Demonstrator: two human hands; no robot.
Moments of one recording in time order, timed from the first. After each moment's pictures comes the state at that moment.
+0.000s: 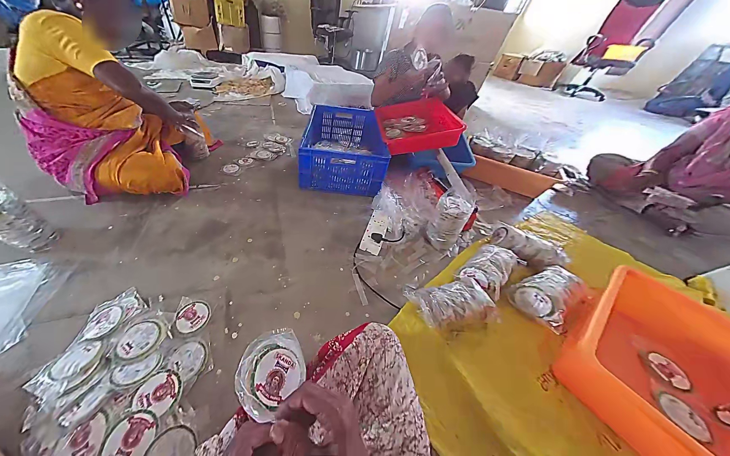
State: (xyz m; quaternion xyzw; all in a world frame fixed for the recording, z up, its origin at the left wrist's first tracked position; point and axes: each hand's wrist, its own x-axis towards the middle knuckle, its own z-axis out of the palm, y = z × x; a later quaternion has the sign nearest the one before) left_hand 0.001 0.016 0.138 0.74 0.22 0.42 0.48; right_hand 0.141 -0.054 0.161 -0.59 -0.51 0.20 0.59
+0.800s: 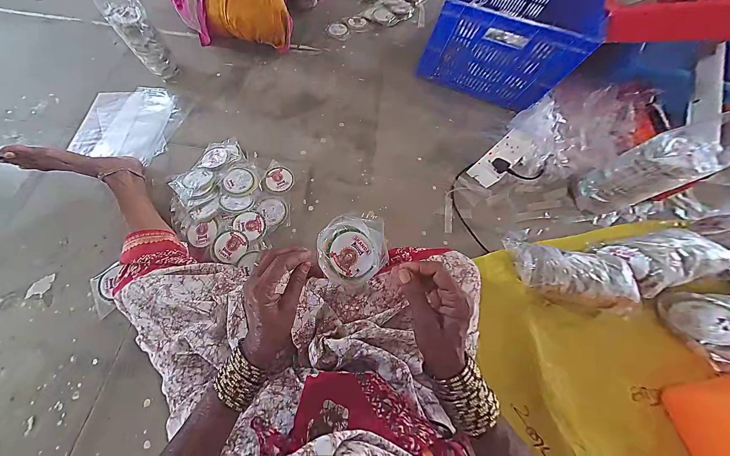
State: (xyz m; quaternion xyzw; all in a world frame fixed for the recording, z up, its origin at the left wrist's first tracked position) left_hand -0.025 0.055 0.107 0.75 0.34 0.49 0.30; right_hand 0.184 -0.058 0.123 -0.60 -0.48 0.15 0.62
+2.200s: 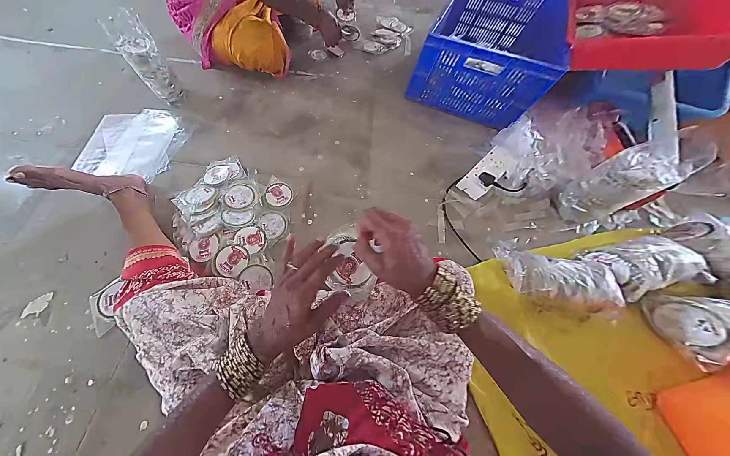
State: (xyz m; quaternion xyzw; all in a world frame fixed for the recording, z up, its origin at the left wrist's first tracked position) left_hand -0.013 0.068 0.116 0.89 0.21 0.35 0.21; right_hand 0.204 0.038 0.170 -0.59 -0.73 0.05 0.33
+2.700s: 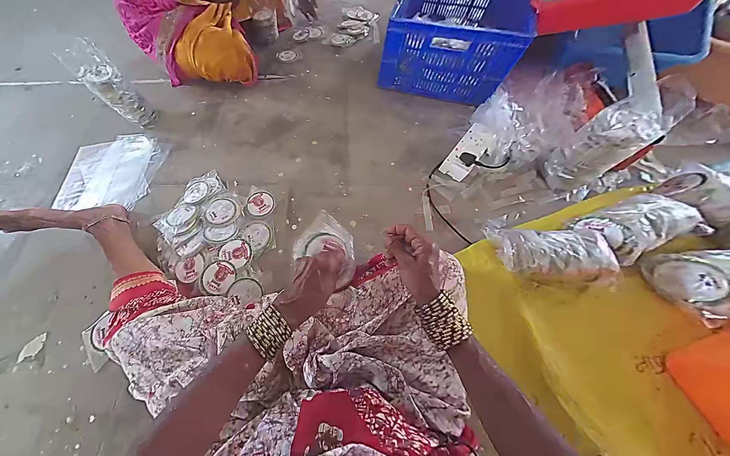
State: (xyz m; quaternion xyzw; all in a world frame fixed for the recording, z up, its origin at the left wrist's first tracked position) left_hand 0.062 0.085 0.109 0.91 0.29 0.05 0.29; right_hand 0.255 -0.011 0.077 -0.67 -0.35 0.28 0.60
